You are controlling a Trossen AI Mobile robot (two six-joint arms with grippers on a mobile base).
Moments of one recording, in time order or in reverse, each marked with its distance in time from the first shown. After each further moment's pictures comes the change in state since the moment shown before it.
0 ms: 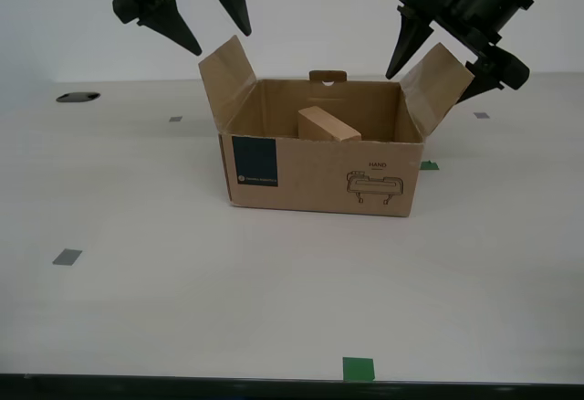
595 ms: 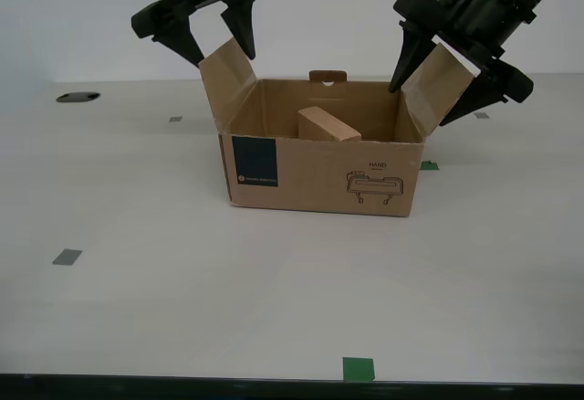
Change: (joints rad) arm 0 -0.001 -0.001 -0.043 0.021 0.000 0.000; arm 1 0.007 0.152 0.116 -0.038 -0.048 0.060
